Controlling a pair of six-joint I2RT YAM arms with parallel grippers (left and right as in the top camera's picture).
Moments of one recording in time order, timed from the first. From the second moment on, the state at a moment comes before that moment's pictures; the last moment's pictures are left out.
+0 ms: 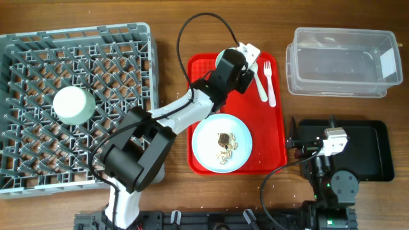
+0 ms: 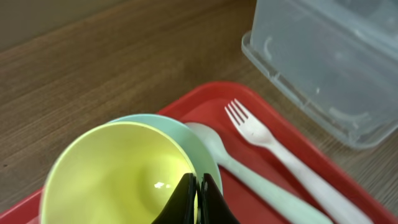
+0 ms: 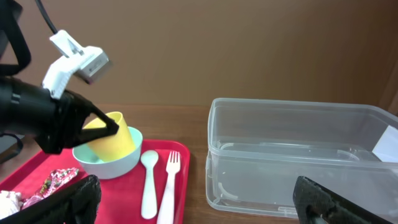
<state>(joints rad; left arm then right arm) -0.69 2.04 1.33 0.14 -0.02 -0.02 -0.04 0.01 0.01 0.00 -0.09 -0.01</state>
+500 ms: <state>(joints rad) 0.05 1.71 1.33 -0.07 0.49 -0.97 -0.04 0.01 0.01 0.00 -0.09 -0.01</state>
